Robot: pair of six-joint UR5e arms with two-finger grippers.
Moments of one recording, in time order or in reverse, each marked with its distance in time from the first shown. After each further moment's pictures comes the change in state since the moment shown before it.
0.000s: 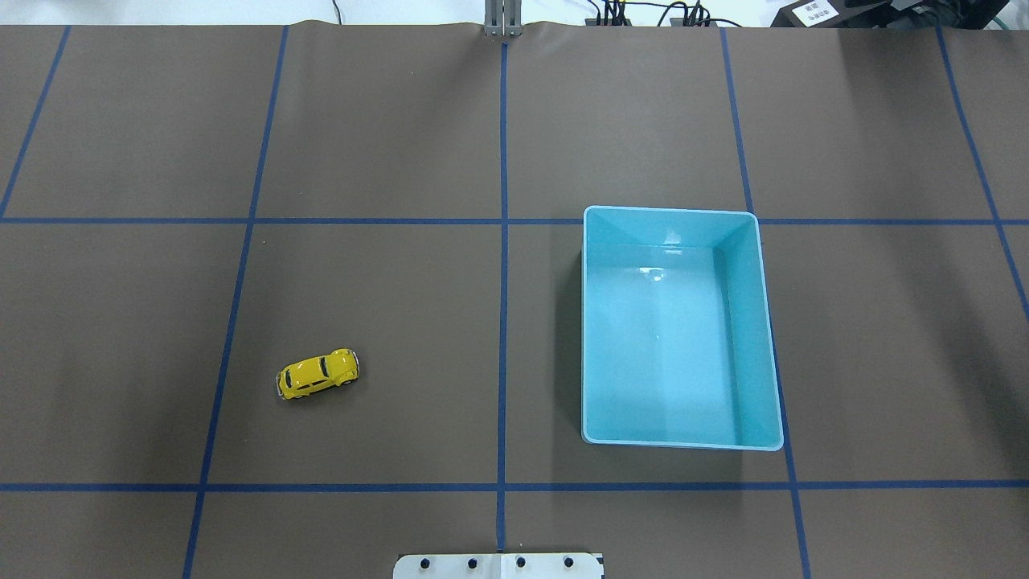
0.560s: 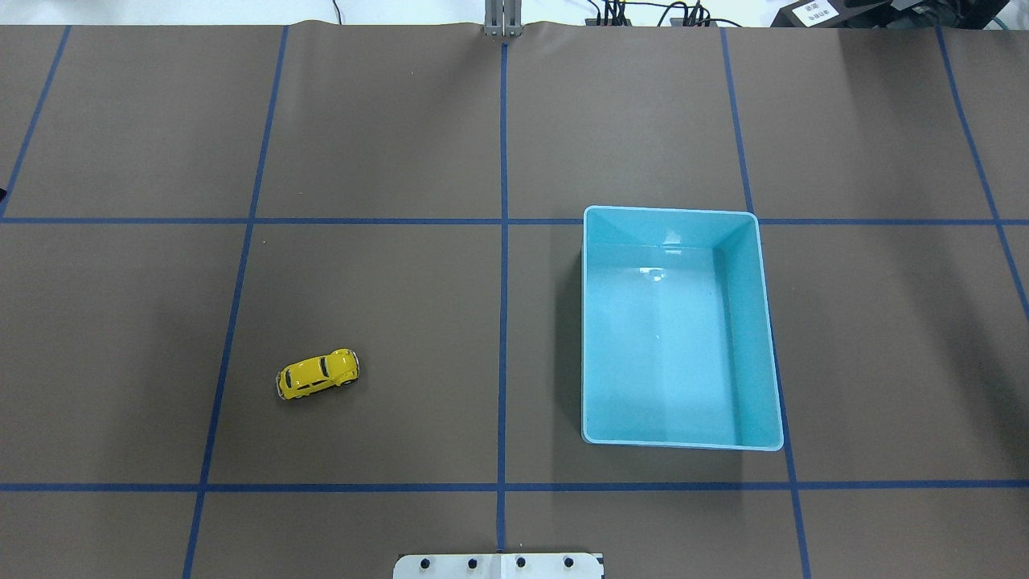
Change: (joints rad) left arm 0.187 -0.112 -0.018 0.002 0.058 0.003; right arm 0.000 0.002 -0.008 0.000 0.003 0.003
